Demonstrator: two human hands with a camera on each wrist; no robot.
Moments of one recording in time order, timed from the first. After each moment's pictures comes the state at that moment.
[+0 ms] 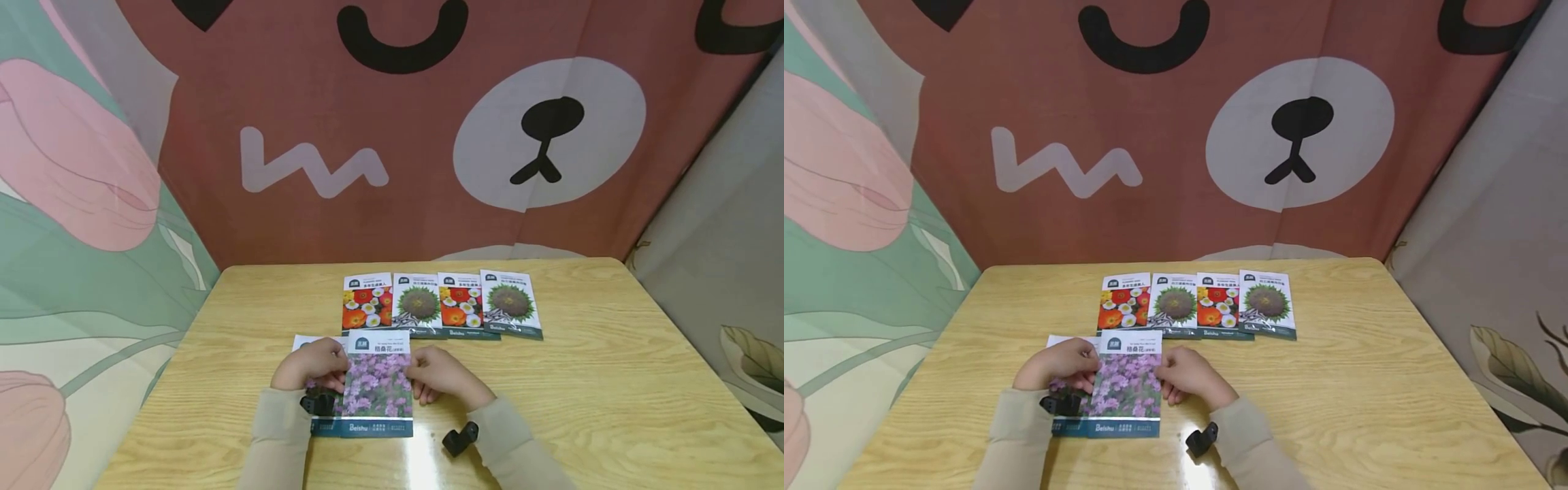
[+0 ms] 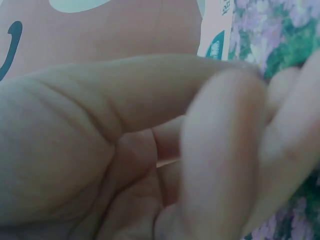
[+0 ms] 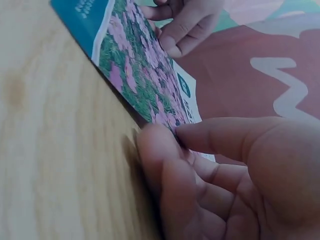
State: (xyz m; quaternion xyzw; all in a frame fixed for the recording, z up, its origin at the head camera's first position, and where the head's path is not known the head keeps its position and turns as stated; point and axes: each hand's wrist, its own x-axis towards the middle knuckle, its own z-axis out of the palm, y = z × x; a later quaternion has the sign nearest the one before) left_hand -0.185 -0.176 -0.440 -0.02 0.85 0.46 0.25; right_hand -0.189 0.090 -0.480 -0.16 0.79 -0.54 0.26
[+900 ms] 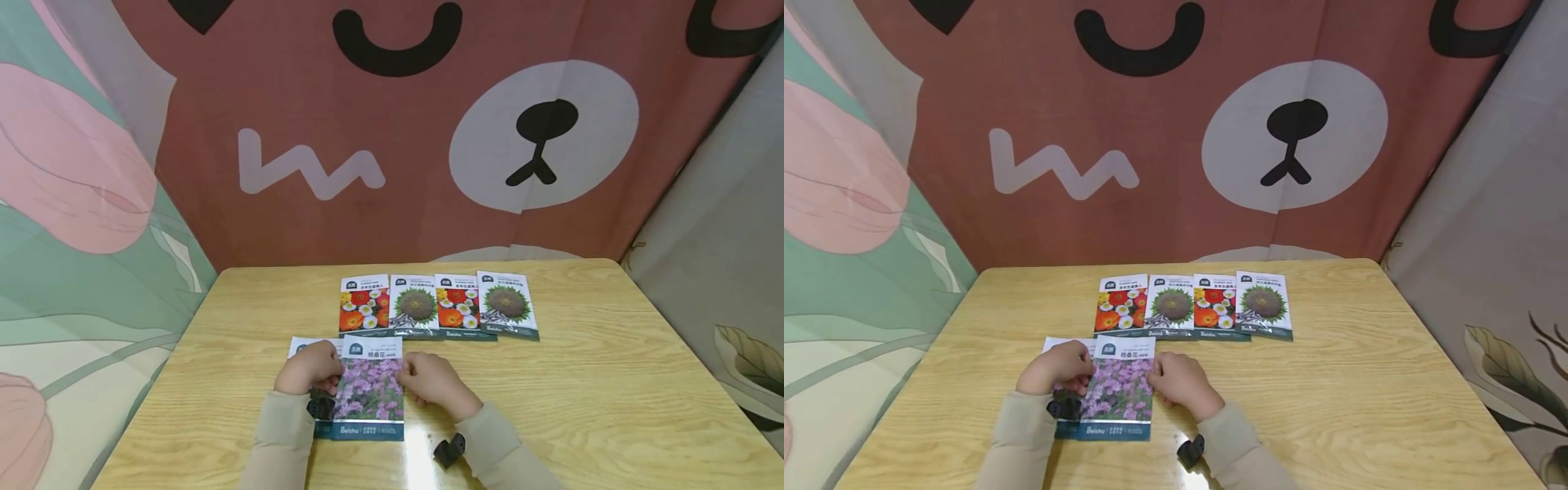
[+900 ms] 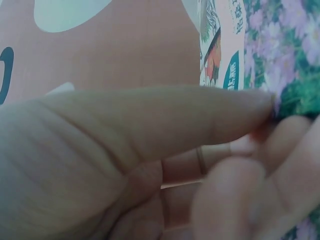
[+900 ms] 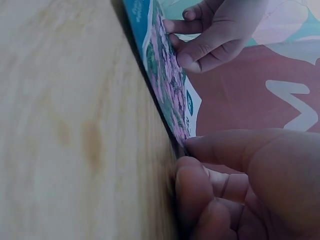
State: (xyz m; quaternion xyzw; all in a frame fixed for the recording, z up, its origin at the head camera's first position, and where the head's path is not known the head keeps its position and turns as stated) left_hand -0.180 -0.165 -0.438 -0.07 0.90 0.39 0.21; right_hand -0.178 0.078 -0.481 -0.19 0.90 -0.38 0.13
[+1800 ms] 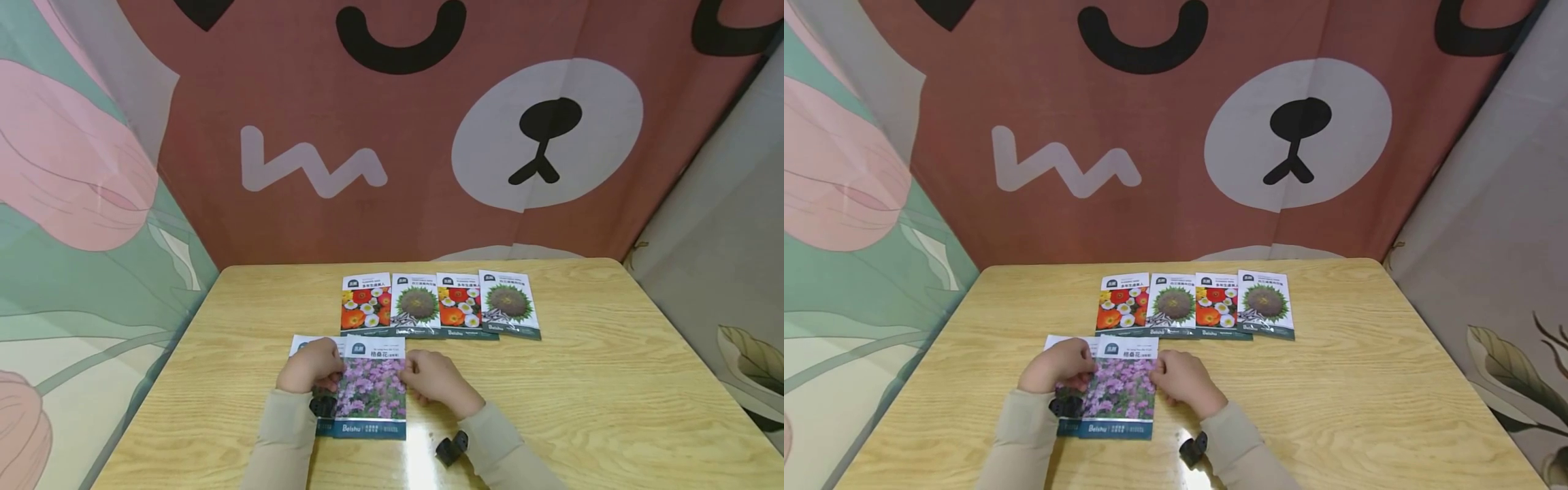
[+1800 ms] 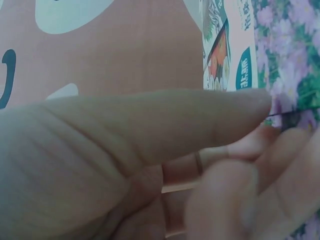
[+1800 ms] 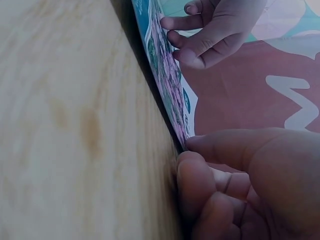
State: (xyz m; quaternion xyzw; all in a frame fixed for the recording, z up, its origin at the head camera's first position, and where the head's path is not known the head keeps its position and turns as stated) left_hand -0.179 -0.164 -0.435 -0.07 0.90 0.38 0.20; right_hand -0.180 0.080 -0.482 -0.19 0.89 -0.39 0.13
